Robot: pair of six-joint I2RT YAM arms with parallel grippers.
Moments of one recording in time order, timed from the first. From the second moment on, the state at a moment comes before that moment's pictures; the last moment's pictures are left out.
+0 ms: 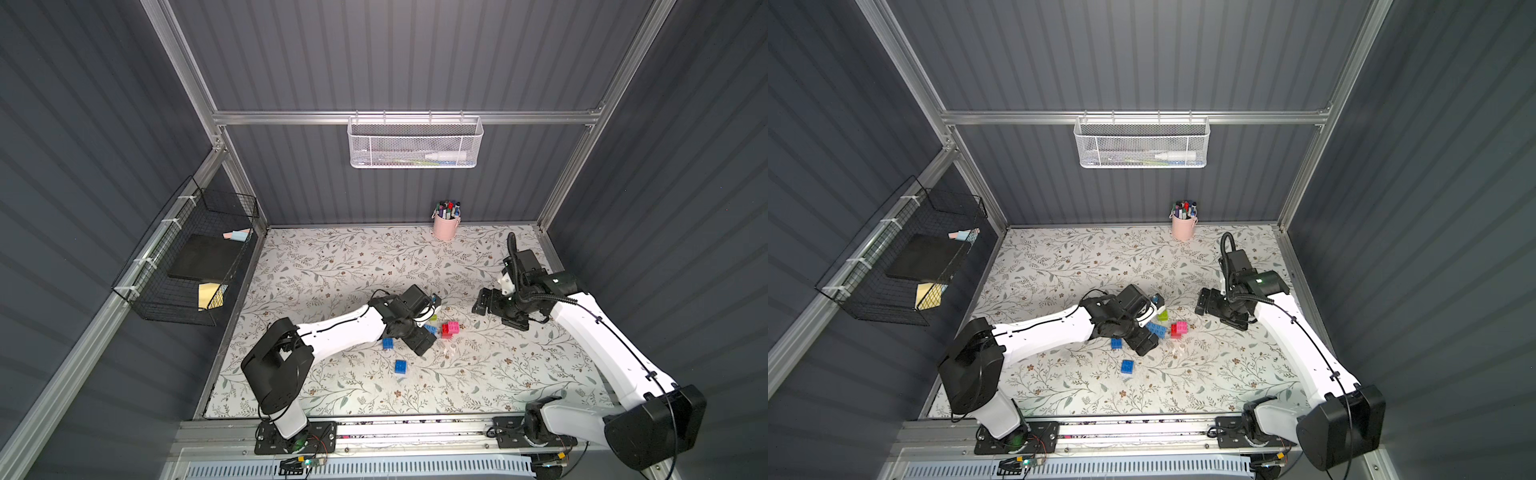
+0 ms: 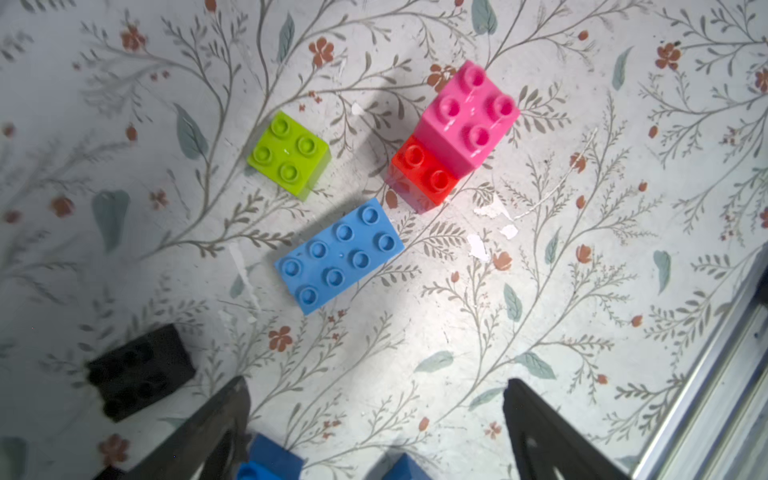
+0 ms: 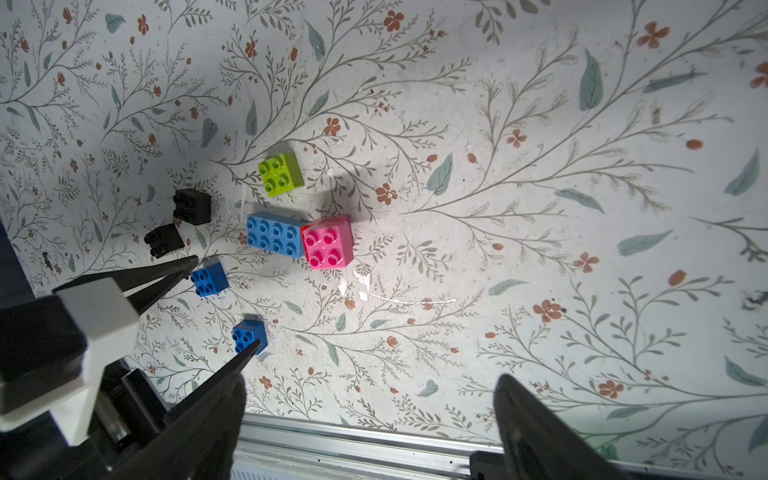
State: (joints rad) left arm -0.91 1.69 1.18 -0.56 0.09 0.02; right arm 0.32 1.24 1.16 -1.13 -0.19 0.55
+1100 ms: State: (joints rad) left arm -0.81 1.90 1.28 -0.52 0.35 0.72; right arm 0.32 1.18 1.09 -1.14 -0.25 0.50
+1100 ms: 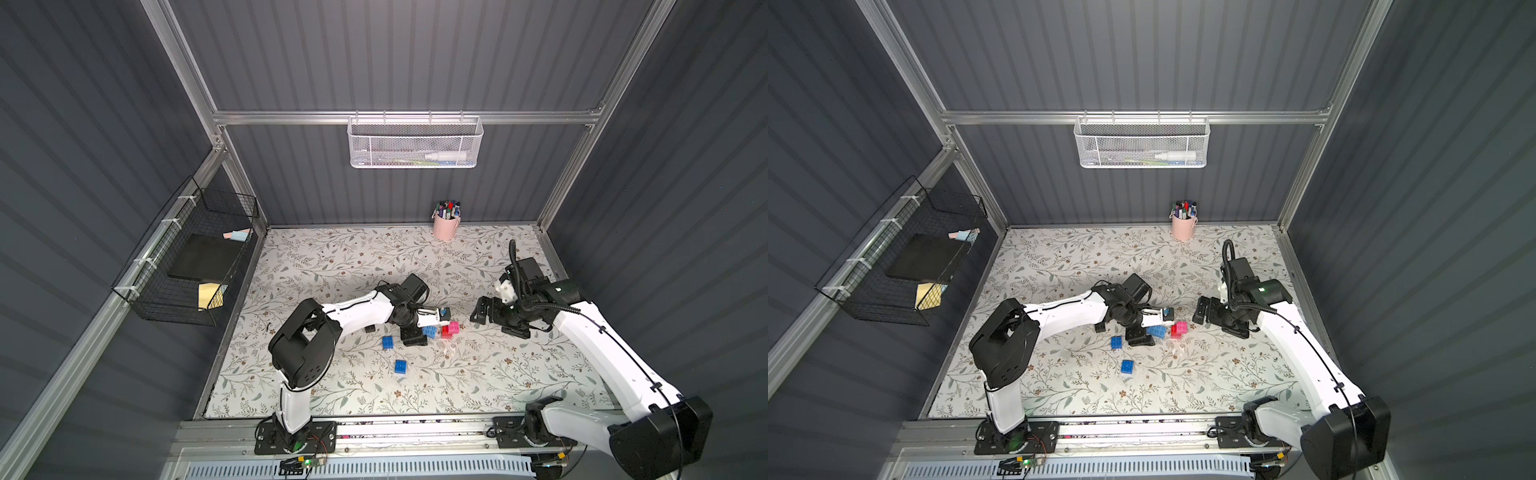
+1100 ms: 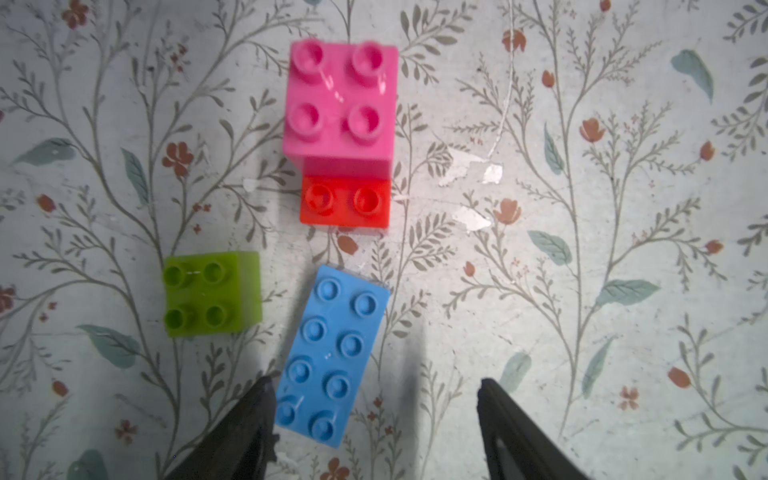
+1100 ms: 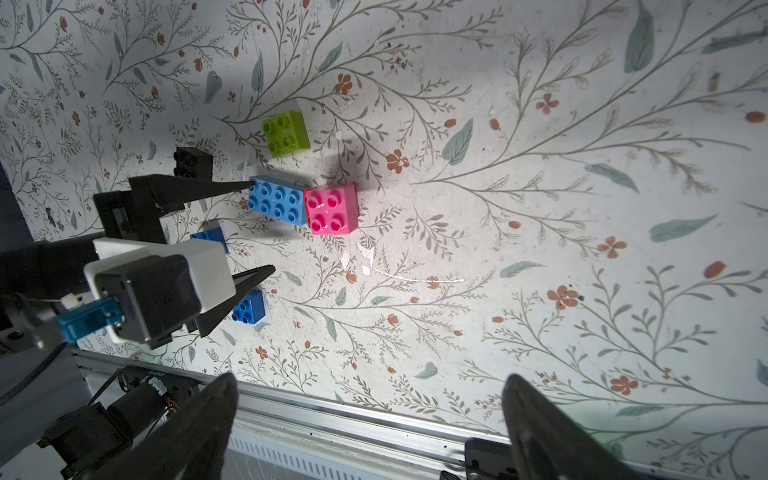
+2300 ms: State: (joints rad) left arm -0.75 1.96 1.25 -0.44 0.37 0.79; right arm 0.28 1.16 1.09 -1.15 -0.27 0.48
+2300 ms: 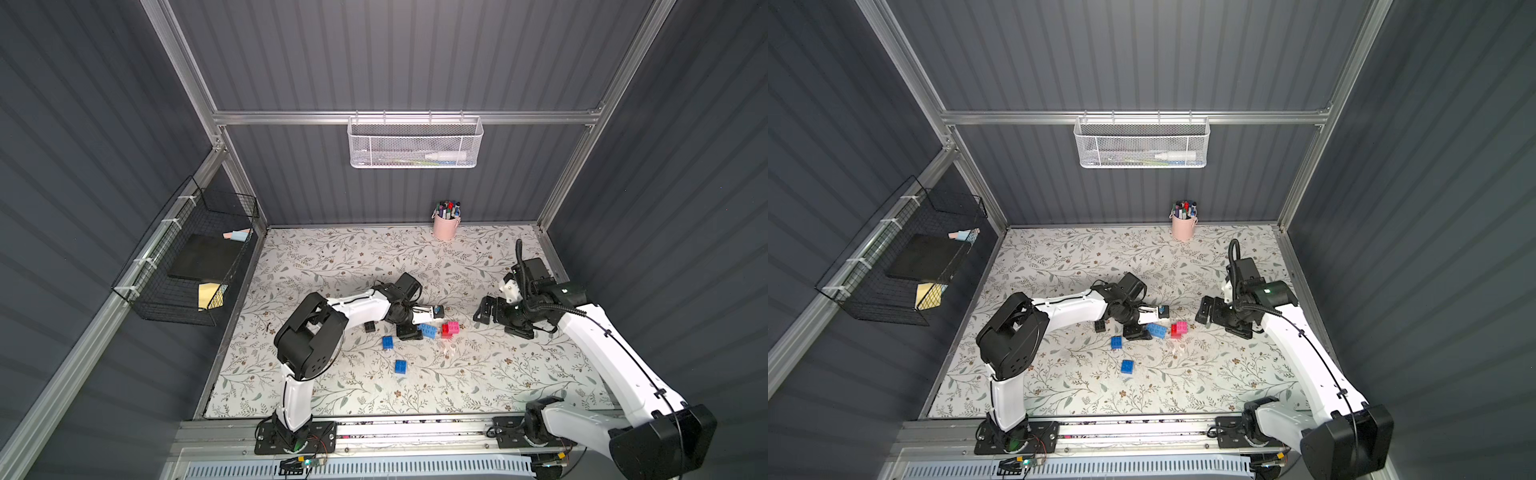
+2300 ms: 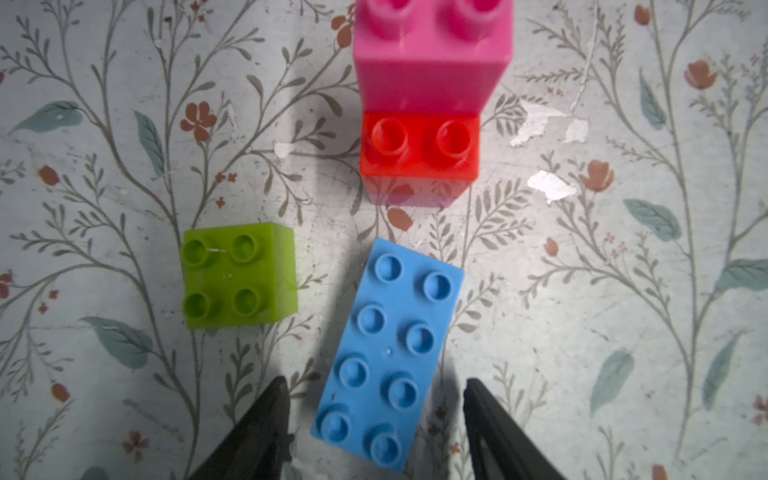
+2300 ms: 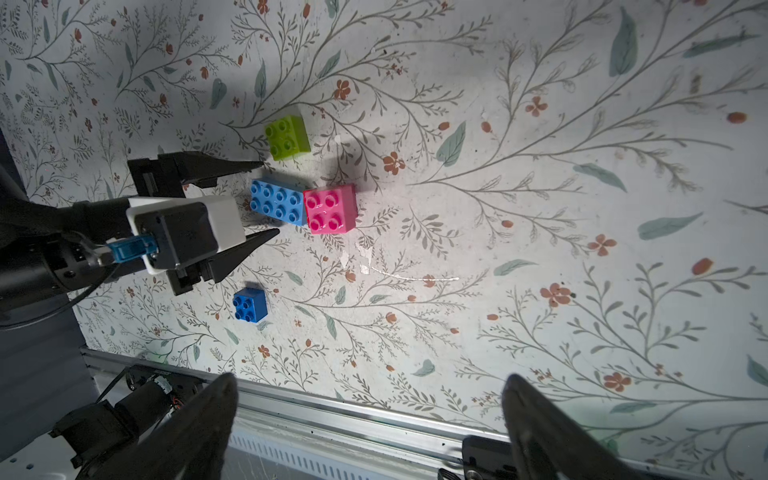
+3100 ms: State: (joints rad) left arm -0.75 1.97 1.25 -0.44 0.38 0.78; right arm 0.27 1.15 1.06 -1.15 -0.28 0.48
